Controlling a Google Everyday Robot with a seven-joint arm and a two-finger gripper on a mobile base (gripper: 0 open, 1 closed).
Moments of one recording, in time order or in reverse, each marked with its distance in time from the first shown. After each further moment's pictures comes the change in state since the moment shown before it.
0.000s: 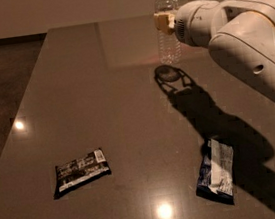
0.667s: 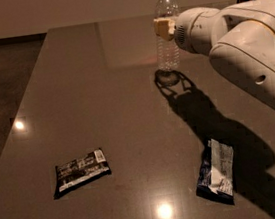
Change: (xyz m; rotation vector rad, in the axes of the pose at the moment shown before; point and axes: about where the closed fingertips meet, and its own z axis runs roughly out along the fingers) arm -0.012 -0.008 -0.010 0.002 -0.012 0.054
